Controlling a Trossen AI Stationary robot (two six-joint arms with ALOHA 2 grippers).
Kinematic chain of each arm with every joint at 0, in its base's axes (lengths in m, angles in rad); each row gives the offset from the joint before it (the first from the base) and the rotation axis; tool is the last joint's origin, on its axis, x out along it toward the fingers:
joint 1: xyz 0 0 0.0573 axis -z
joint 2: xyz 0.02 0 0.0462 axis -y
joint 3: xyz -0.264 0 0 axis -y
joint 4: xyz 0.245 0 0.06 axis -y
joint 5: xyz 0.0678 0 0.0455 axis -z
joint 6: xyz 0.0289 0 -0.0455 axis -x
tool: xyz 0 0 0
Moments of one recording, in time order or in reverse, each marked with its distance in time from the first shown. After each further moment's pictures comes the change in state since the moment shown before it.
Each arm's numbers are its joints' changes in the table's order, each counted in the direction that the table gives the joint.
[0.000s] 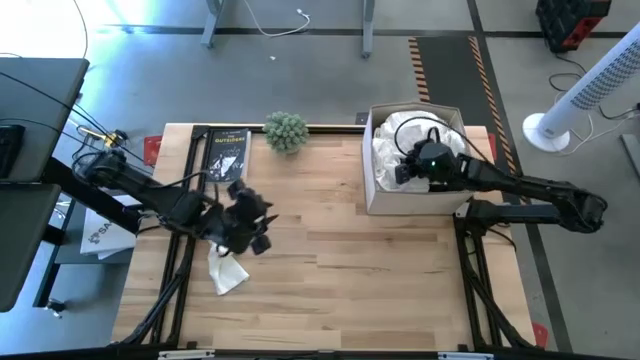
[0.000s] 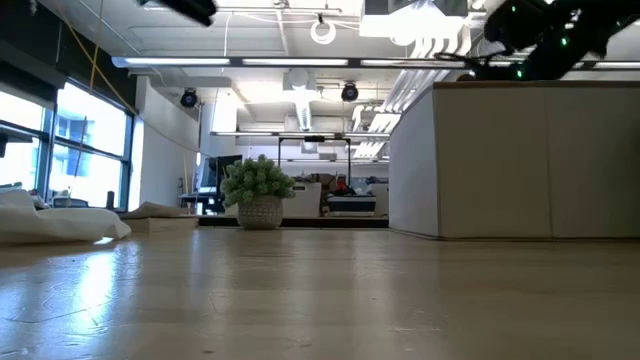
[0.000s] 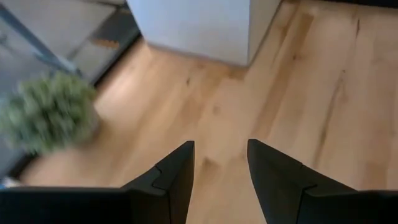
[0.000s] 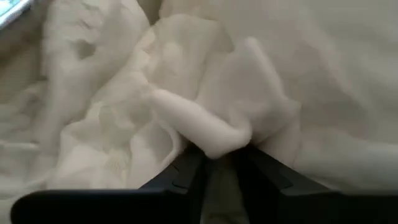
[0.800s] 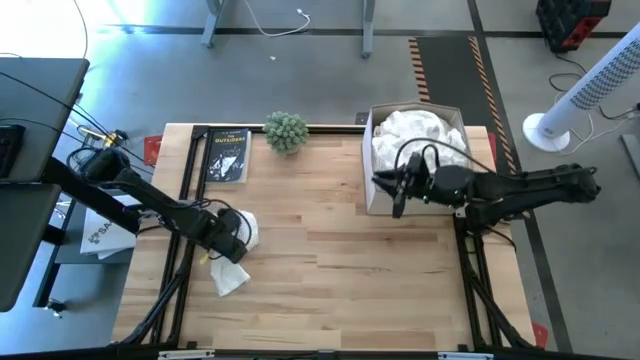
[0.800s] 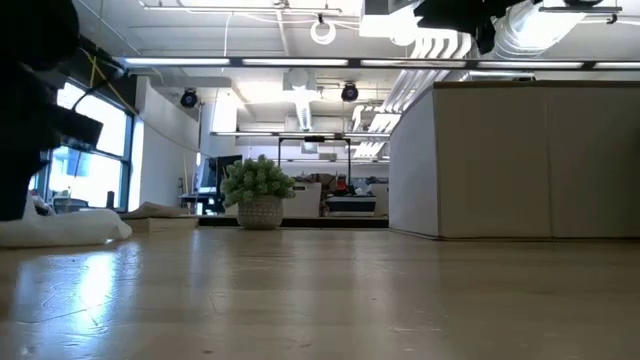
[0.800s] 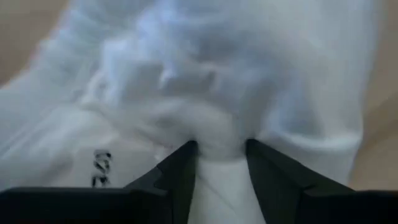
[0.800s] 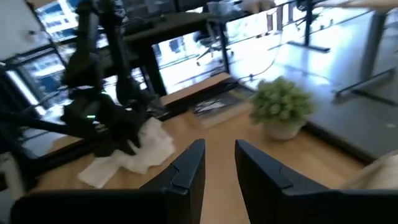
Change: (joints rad) left arm 0.038 0.074 -0.700 0.052 0.594 0.754; right arm -0.538 -0.019 0.198 0.316 0.113 0.223
